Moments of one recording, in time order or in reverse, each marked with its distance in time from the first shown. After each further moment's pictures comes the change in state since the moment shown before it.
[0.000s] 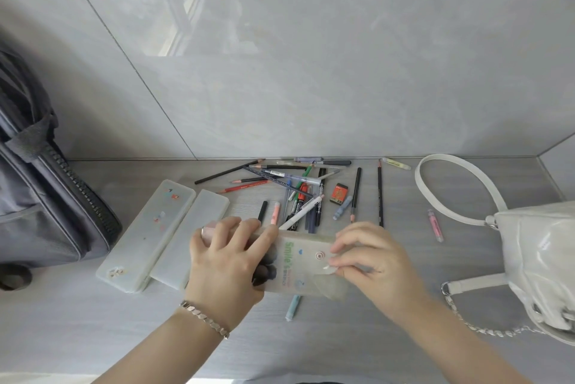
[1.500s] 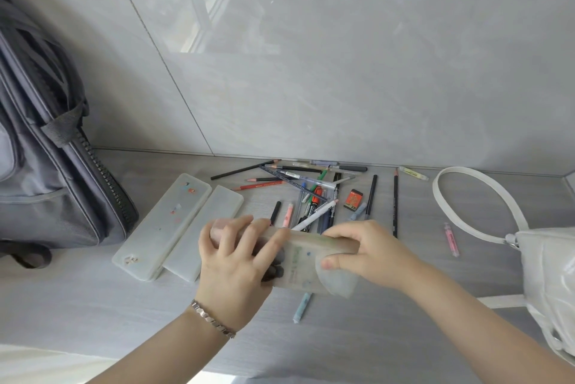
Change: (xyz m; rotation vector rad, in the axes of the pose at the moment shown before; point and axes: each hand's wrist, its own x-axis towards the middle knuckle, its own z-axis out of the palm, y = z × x) left_hand -0.012 -0.006 0.015 0.014 0.188 -0.019; right_hand 0.051 -0.012 -0.003 0.088 -0.551 0.473
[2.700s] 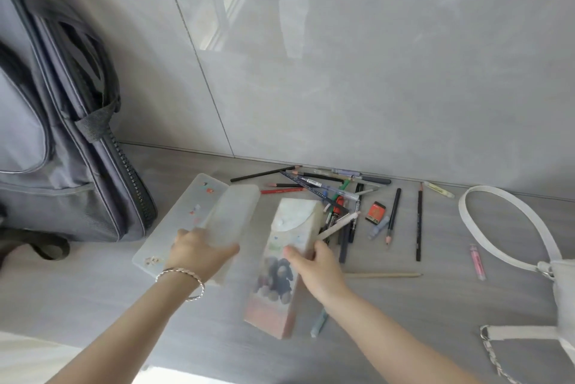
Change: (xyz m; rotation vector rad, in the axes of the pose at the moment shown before) left_hand 0.004 -0.094 0.024 -0.401 -0.708 -1.053; right_hand 0.058 -0.018 0.104 0.477 0.232 0.438
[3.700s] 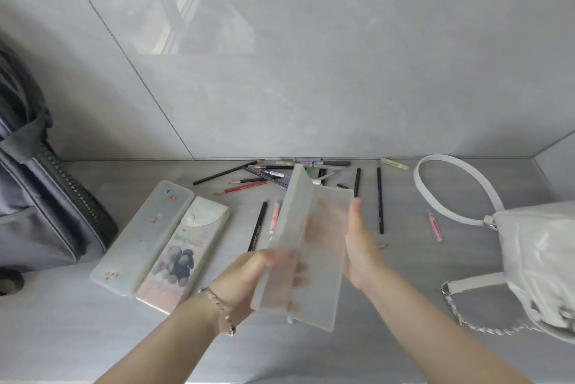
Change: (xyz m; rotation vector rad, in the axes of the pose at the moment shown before) left_hand -0.090 0.068 0.031 -0.951 -0.931 0.087; right_hand 0.010 0.024 -0.081 0.646 0.052 0.155
